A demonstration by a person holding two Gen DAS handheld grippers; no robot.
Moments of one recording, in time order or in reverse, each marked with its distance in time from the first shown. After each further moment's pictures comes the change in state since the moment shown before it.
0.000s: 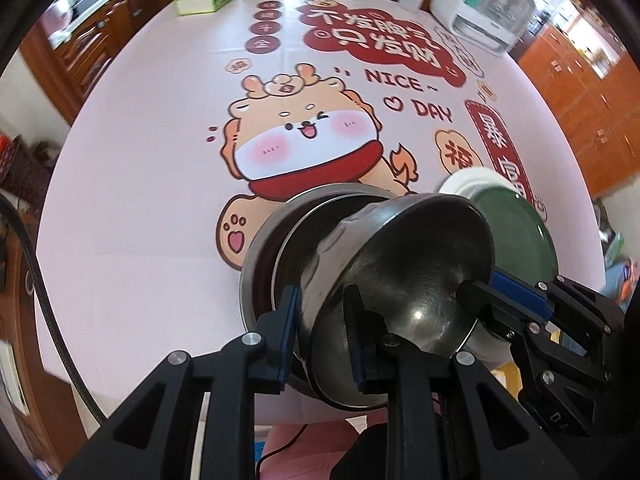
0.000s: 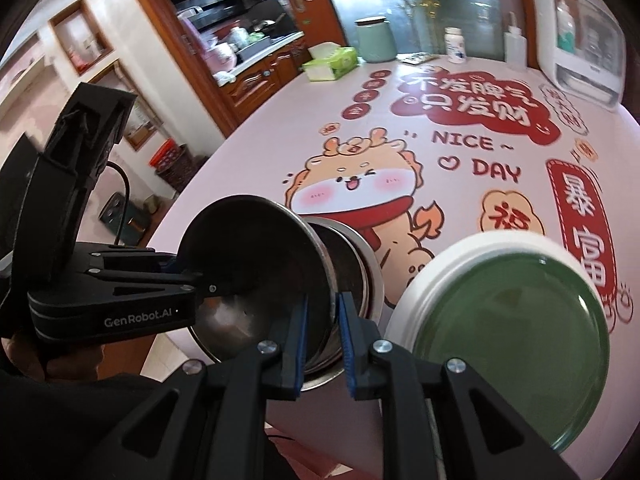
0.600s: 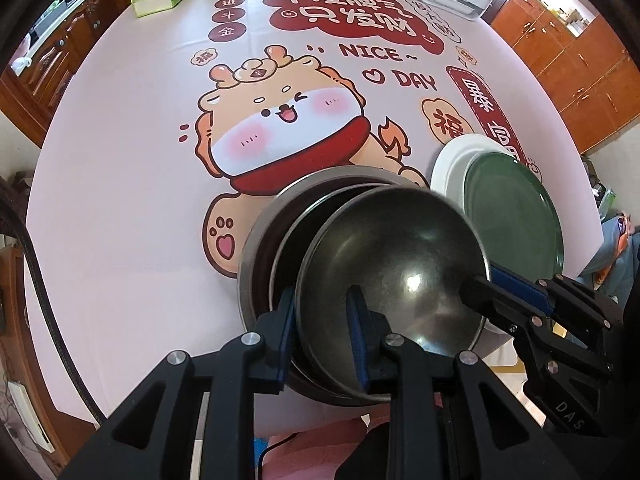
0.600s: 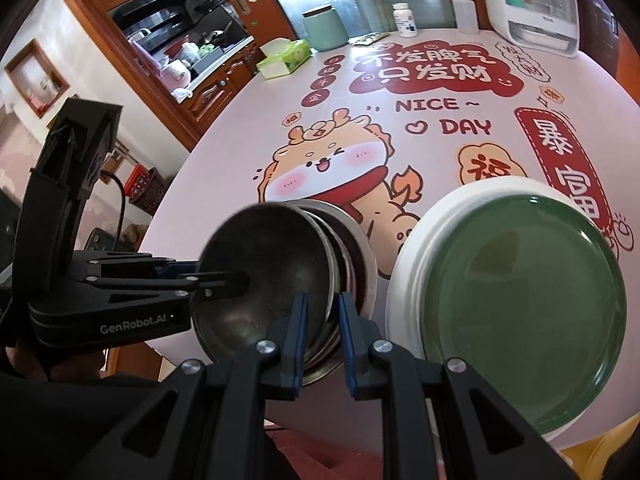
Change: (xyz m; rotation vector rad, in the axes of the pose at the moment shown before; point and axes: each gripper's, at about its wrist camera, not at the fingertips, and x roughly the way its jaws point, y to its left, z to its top) left arm 0.019 0.004 0.007 0.114 0.065 -0.039; right arm 0.008 -0.002 -0.014 0.175 0.013 -0.050
